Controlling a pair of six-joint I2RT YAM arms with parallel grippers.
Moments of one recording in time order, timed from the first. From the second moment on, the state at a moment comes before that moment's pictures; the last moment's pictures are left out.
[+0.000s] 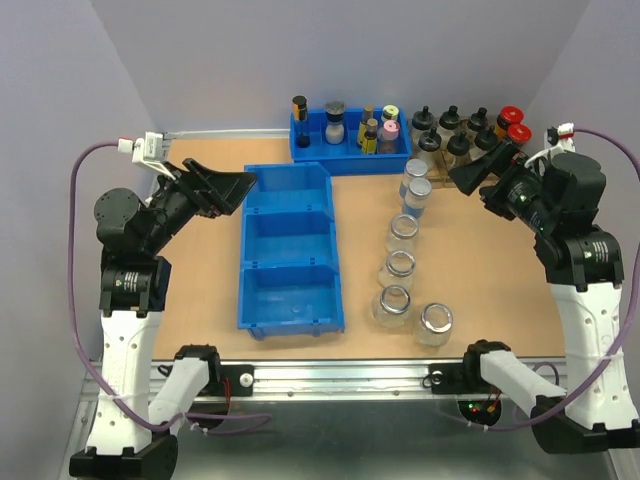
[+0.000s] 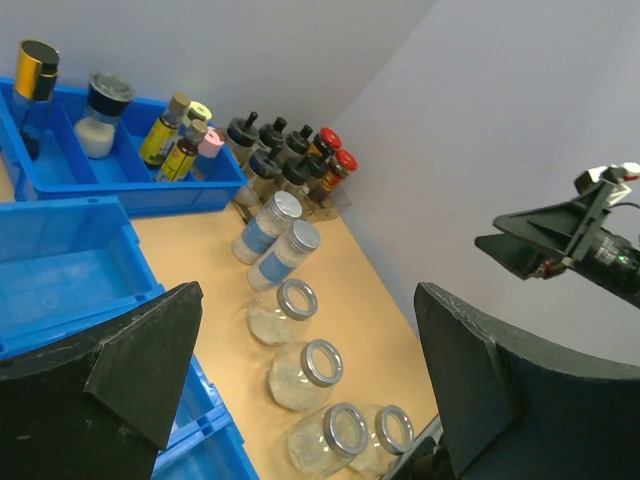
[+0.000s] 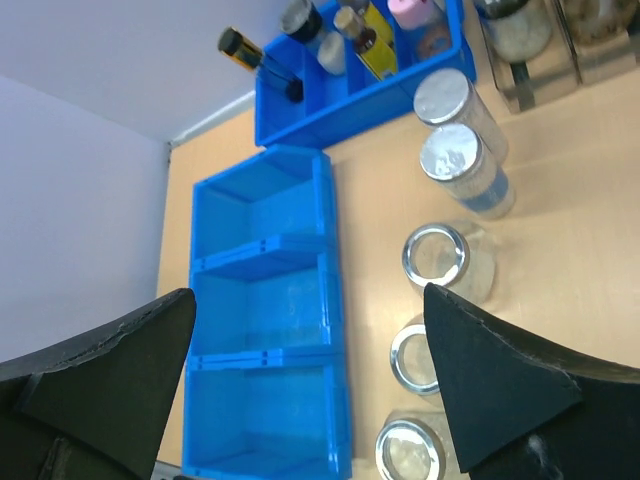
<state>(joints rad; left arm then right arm) -0.04 0.79 1.13 -0.21 0.59 -0.73 0.07 0.95 1.45 -0.77 -0.19 0.63</state>
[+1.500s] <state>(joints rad) -1.07 0.89 1.37 -0.58 -0.52 -0.59 0.41 1.06 1.21 -1.27 -0.23 0.41</state>
